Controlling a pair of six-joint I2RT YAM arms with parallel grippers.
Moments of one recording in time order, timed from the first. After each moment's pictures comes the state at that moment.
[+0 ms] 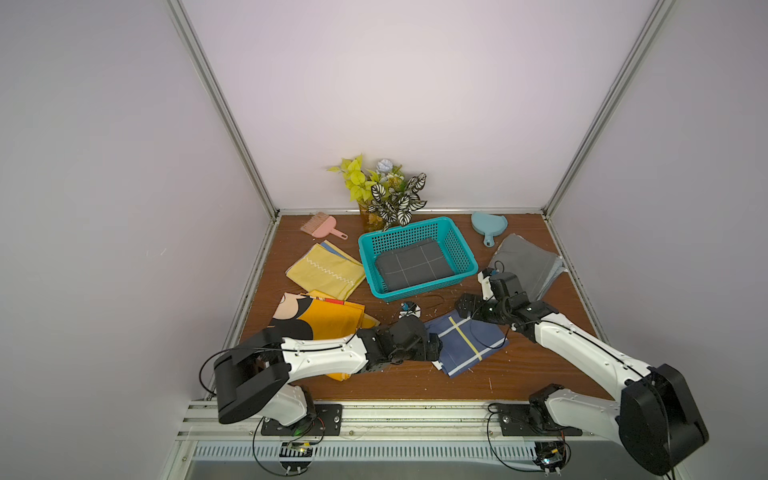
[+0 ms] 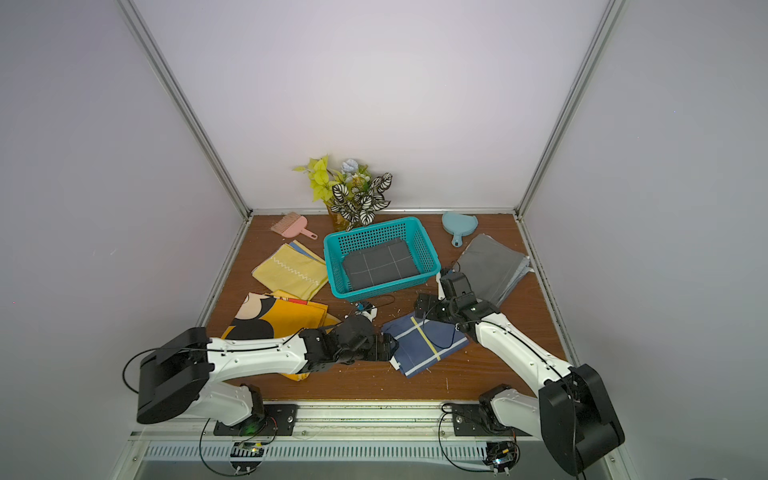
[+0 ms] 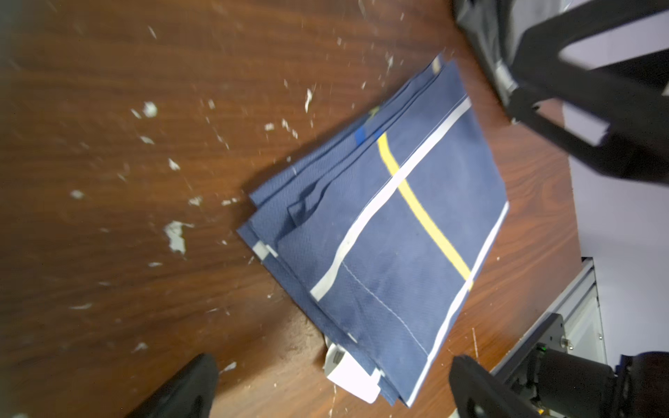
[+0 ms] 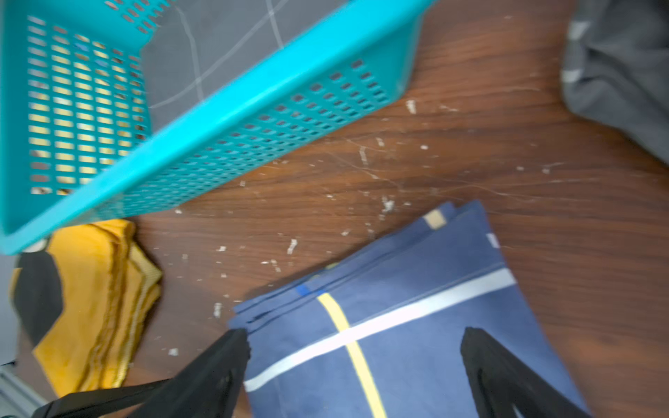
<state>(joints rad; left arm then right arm) -1.10 1.48 0.67 0.00 -0.03 -0.97 0.44 1.20 0.67 -0.38 -0.11 0.54</state>
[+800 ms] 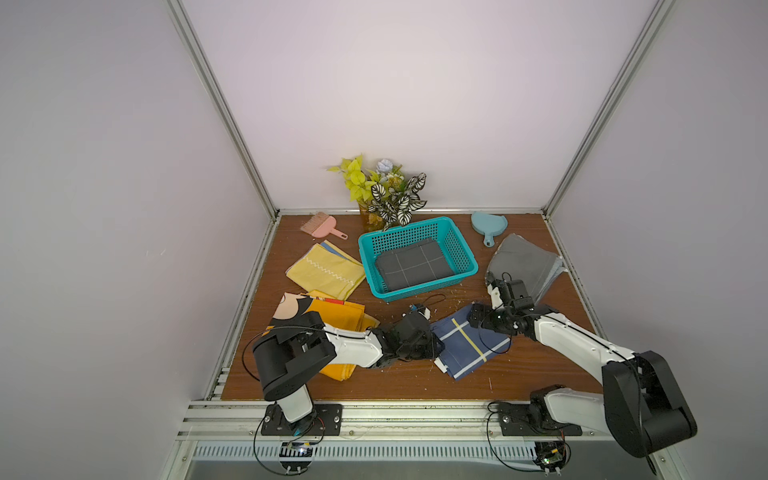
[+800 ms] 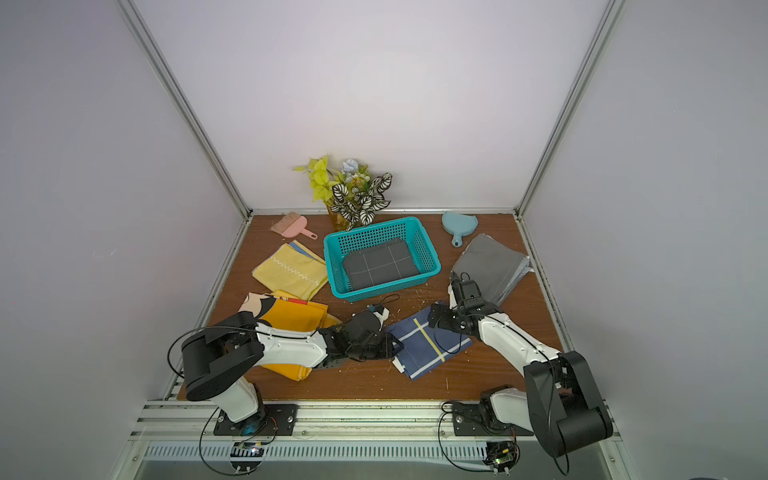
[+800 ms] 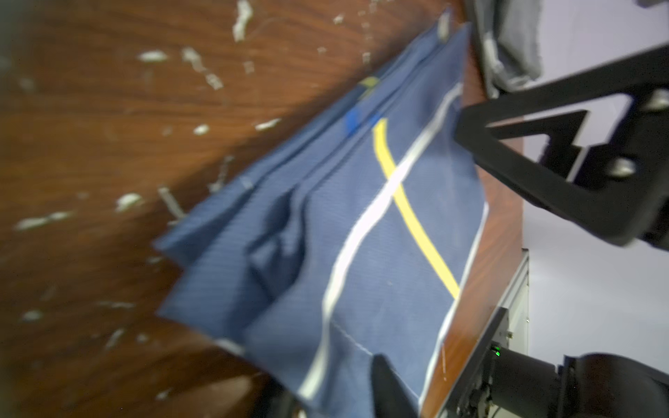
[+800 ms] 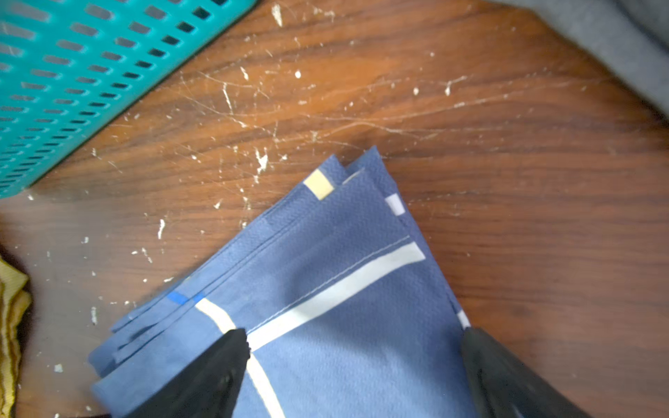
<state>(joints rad) -1.05 1.69 0.67 0.28 0.17 -1.04 0.30 1.27 0.57 -0.37 -0.14 0.45</state>
